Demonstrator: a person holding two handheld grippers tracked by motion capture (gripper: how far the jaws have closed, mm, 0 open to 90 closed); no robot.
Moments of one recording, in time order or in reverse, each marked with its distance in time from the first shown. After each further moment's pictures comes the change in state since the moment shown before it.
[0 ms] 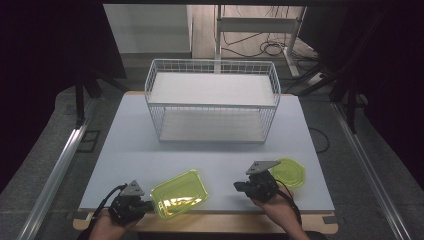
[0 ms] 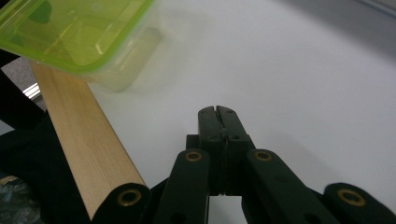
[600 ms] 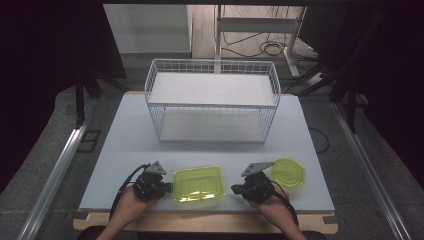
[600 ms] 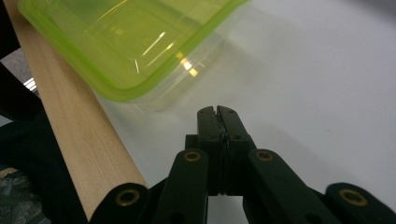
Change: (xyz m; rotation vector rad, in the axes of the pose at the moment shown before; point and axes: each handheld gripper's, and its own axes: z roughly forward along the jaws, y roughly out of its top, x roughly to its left) left arm 0.017 0.064 0.044 0.009 -0.052 0.034; right arm 0.001 -0.004 0.015 0.048 0.011 0.017
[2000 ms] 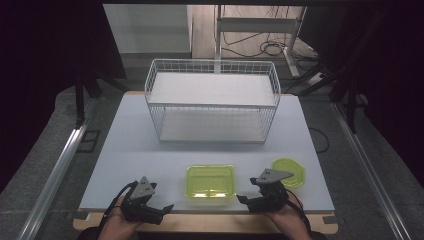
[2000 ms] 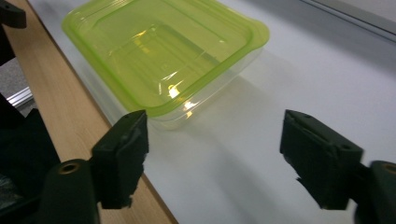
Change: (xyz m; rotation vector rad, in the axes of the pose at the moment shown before) left arm -0.037 -0.050 -0.032 -0.188 0.165 0.070; right arm 0.004 -0.024 -0.033 -0.141 -0.084 -0.034
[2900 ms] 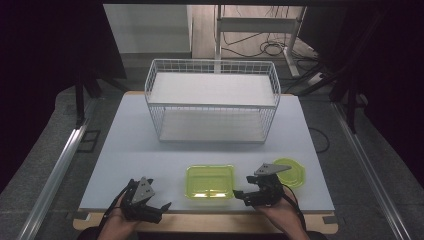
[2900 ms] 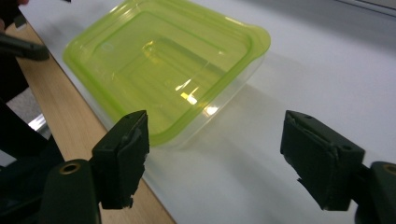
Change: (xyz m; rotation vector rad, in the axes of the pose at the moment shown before) left arm 0.004 -0.006 0.007 0.001 0.088 0.107; right arm -0.005 0.011 0.011 0.001 0.038 0.148
